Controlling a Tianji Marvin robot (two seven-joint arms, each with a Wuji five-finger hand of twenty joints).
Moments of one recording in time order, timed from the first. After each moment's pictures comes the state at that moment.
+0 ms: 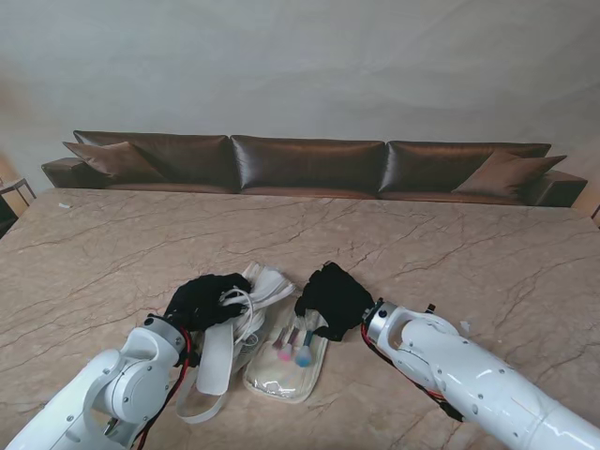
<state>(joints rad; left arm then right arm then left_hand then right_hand) 1.65 -1.09 -1.21 -1.71 0.79 -0.01 0.05 -1.14 -1.03 0.63 -1.20 -1.22 -0.21 -0.45 0.99 -0.42 0.43 -0.24 0.57 -0.18 0.83 1.08 0.89 -0.08 0.92 0.95 1.12 0.07 1.00 0.97 0.76 0.31 1.43 0.66 0.14 -0.76 1.19 -0.19 0.59 -0.25 0.61 0.44 0.65 -0.15 0.67 0.52 0.38 -0.04 0.81 0.92 0.08 0.03 1.10 0.98</state>
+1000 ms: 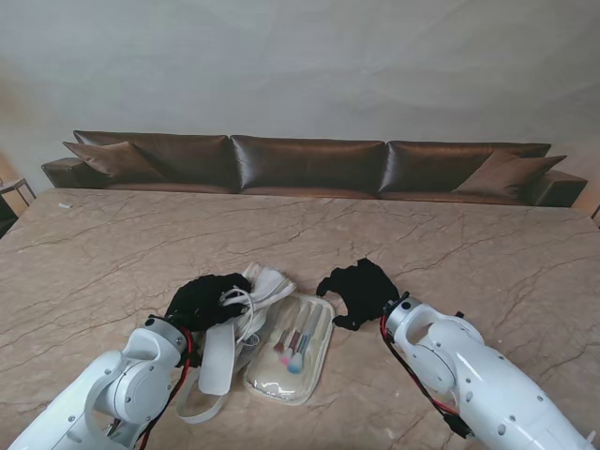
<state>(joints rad) 1.65 -1.09 -1.20 -1.71 0.77 0.01 0.05 -1.37 -1.03 0.97 -1.43 -1.16 -0.17 -0.18 0.99 -0.42 0.43 -0.24 0.57 -0.18 0.84 1.07 0.89 -0.08 0.92 0.95 1.15 0.07 0.99 0.93 0.89 0.28 1.44 0.55 0.12 -0.75 1.17 -0.19 0.54 -0.18 0.61 0.38 0.65 -0.10 0.63 0.40 0.72 0.00 0.47 0.63 0.45 0.12 1.04 0.86</state>
